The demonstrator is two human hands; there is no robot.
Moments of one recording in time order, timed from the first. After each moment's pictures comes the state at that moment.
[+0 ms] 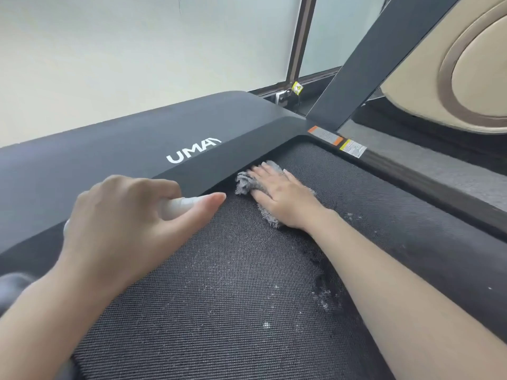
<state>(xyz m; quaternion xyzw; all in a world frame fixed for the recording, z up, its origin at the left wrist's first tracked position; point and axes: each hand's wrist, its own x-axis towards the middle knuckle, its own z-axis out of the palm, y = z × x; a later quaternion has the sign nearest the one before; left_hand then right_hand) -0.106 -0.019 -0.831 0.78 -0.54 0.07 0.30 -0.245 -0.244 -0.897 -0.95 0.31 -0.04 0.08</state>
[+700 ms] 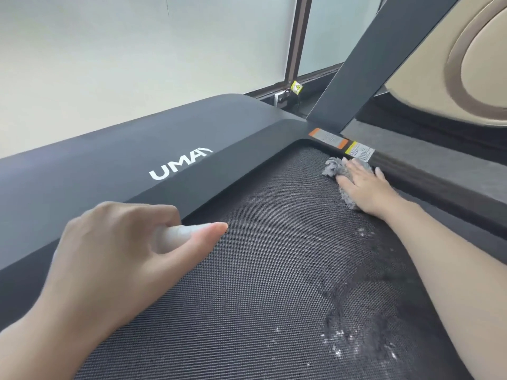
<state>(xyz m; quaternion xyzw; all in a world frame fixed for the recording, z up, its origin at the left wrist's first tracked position) -0.101 -0.048 -0.845 0.77 -0.56 0.04 0.31 -0.340 -0.366 -0.904 -0.84 0.54 -0.02 0.07</state>
